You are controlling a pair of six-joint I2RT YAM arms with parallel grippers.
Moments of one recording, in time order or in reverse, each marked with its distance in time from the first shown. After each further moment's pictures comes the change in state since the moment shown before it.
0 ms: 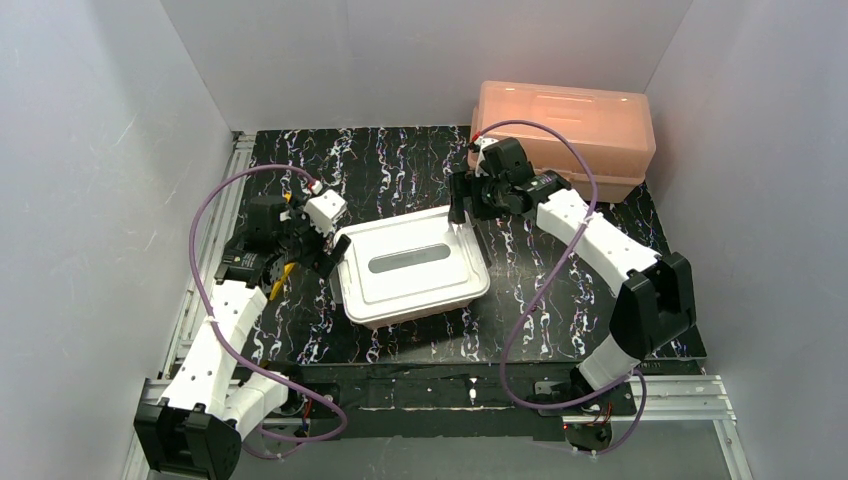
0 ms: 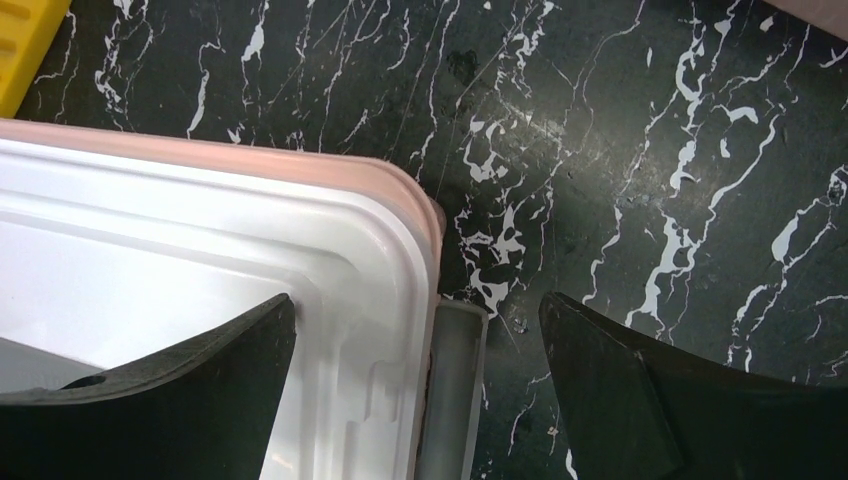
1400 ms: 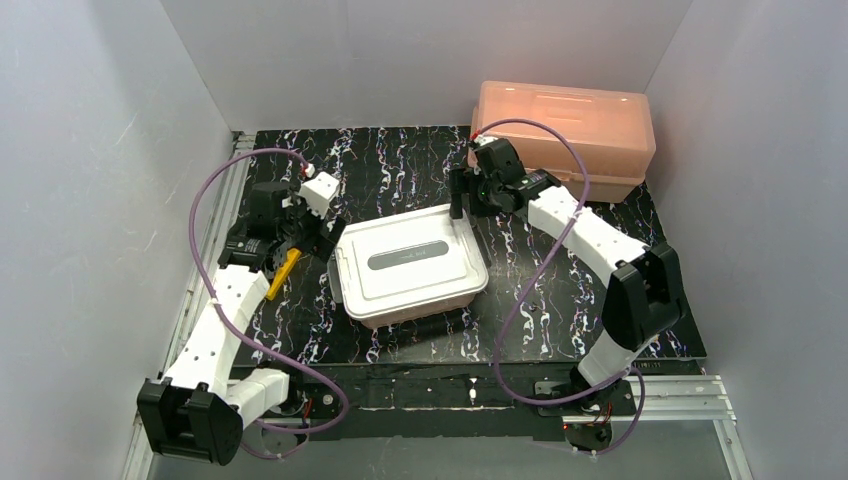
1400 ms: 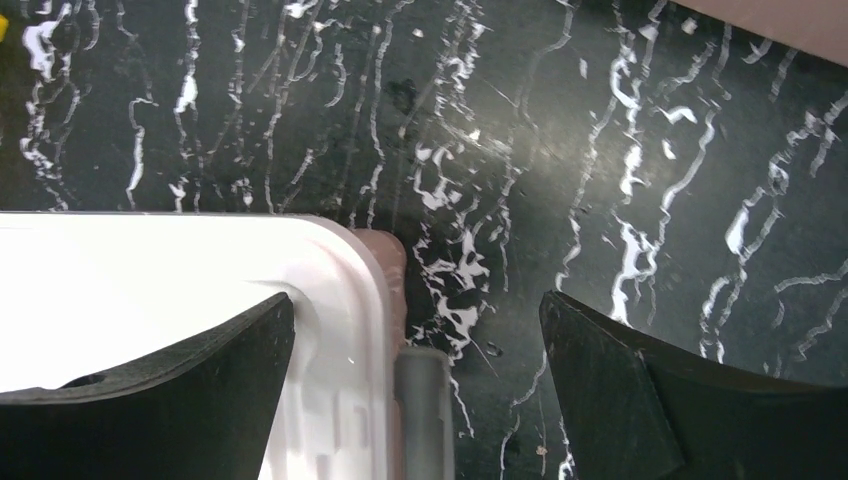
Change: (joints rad) left arm -0.003 0.097 0.064 0.059 -0.136 -0.079; right arm 0.011 0.084 0.047 0.022 0.128 0.044
